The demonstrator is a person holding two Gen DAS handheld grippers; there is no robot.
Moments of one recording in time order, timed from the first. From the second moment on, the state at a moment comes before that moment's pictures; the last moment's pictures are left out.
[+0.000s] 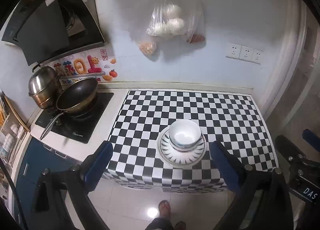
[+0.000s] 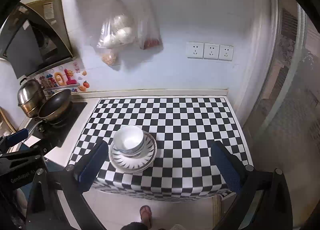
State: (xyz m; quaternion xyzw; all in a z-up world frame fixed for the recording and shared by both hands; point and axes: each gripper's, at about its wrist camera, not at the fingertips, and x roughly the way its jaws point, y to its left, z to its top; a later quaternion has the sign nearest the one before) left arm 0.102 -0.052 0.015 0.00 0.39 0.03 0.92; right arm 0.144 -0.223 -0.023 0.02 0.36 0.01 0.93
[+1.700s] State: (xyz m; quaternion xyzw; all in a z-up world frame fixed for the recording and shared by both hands) left arm -0.116 0.053 0.075 0.02 0.32 0.00 0.95; right arm -0.128 -0.109 0.059 0.01 0.30 -0.07 0.95
